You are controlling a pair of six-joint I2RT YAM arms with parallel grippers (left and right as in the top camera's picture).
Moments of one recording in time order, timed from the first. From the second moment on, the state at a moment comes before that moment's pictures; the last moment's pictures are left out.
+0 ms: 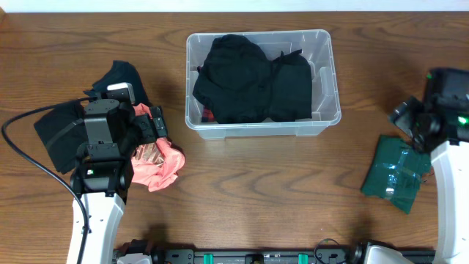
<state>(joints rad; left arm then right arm) 0.04 1.04 0.80 -0.44 0.04 -0.17 -0.26 1.31 1.17 -1.04 0.29 0.60</state>
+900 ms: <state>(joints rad) 0.04 1.04 0.80 -0.44 0.04 -0.17 -0.55 1.29 0.46 -0.28 0.11 0.52</state>
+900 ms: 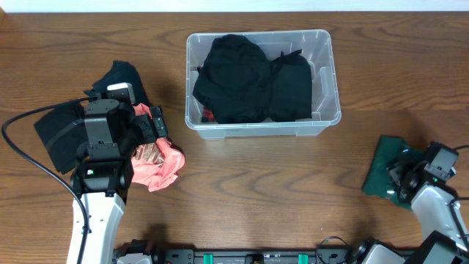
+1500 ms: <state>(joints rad) 0.04 1.04 0.80 -0.44 0.04 -0.17 -0.47 1.25 0.67 -0.32 -0.06 0.34</state>
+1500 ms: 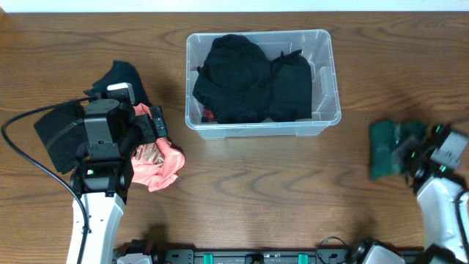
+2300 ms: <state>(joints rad) 0.04 1.04 0.80 -0.44 0.04 -0.17 0.41 1.63 1.14 -0.07 -0.27 -0.55</state>
